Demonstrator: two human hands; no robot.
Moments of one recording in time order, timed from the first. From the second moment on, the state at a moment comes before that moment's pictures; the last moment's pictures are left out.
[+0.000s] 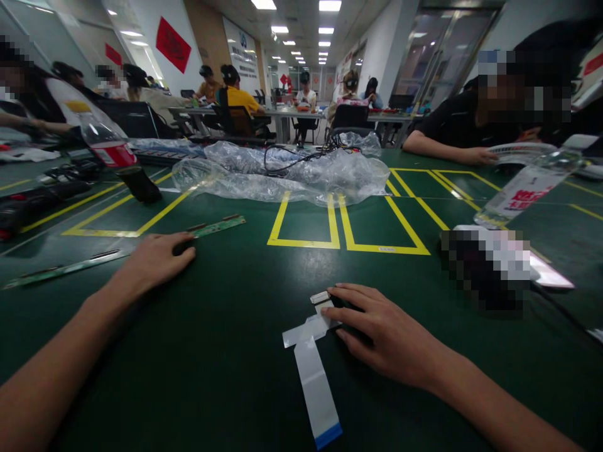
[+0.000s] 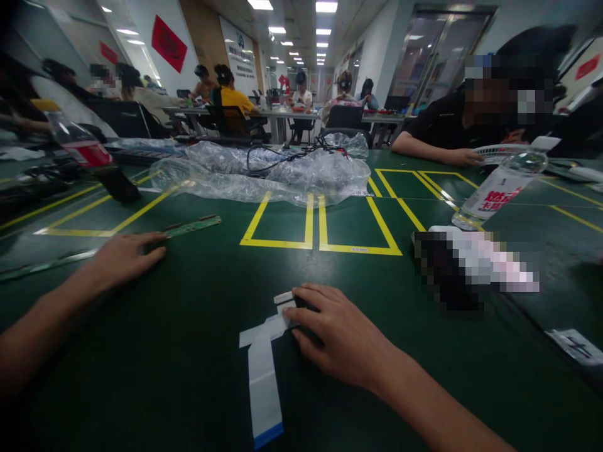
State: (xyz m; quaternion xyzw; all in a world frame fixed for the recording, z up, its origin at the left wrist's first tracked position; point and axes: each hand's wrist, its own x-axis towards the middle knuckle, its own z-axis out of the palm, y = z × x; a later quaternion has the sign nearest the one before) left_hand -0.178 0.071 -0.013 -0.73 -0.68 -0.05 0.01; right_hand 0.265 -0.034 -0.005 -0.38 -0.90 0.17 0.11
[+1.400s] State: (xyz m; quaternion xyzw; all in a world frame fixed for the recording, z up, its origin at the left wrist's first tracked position) left_hand 0.009 -0.005 -0.018 -0.94 -0.32 -0.09 -0.02; right_hand 0.259 -0.033 0.000 -0.39 -0.91 0.14 0.08
